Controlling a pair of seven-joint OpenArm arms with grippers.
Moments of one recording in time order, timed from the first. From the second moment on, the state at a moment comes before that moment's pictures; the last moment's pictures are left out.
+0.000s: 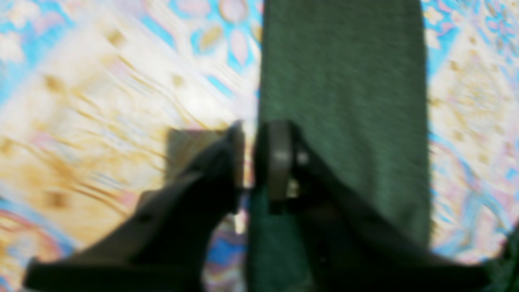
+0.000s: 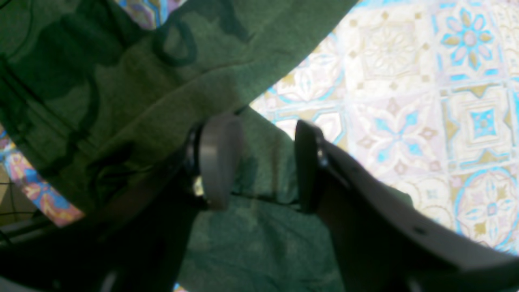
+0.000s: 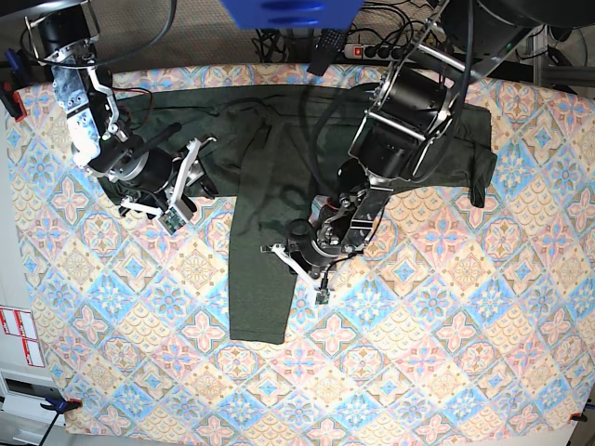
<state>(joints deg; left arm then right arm) -26.3 8.8 22.1 33.3 -26.9 0.7 18.0 -9.5 30.1 -13.1 104.8 25.3 18.6 -43.4</state>
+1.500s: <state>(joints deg) 35.0 -15.6 8.0 113.2 -28.3 22.1 22.8 -12.3 29.9 -10.2 105.1 25.3 18.6 -43.4</state>
